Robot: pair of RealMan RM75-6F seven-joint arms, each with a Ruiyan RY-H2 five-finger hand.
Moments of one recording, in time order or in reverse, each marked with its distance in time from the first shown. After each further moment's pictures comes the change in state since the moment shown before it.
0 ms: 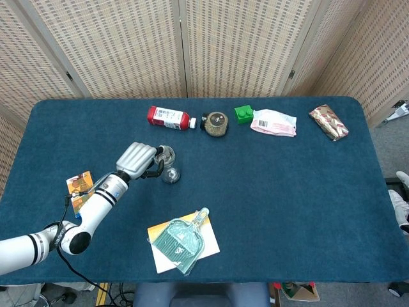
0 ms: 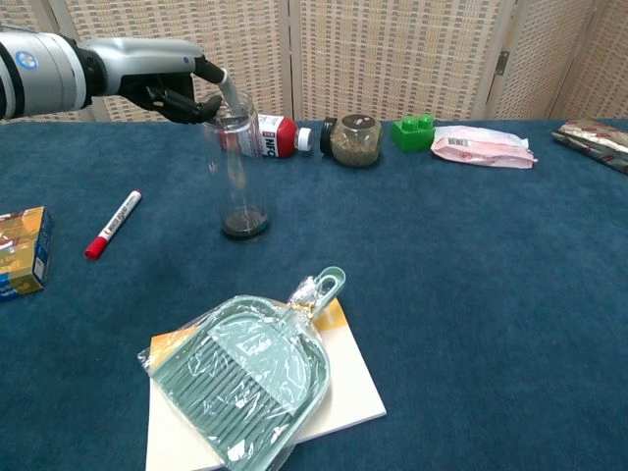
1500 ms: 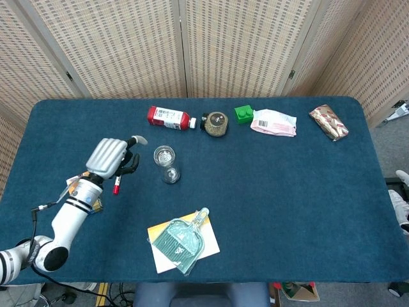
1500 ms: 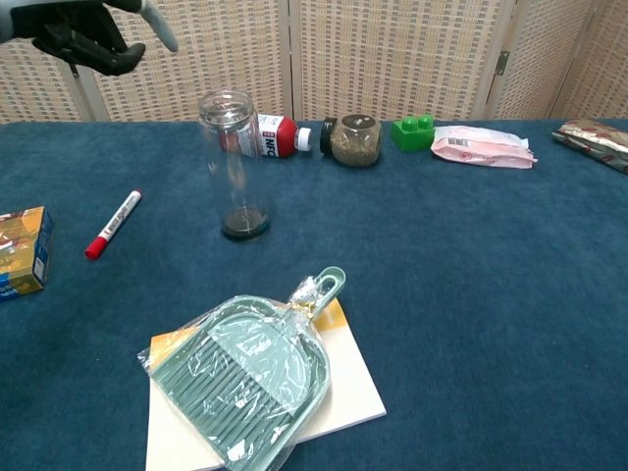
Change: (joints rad) left arm 0.167 0.143 -0.019 -0.177 0.063 0.227 -0.092; right arm 0.006 0.010 0.002 0.005 -0.007 -0.012 0.013
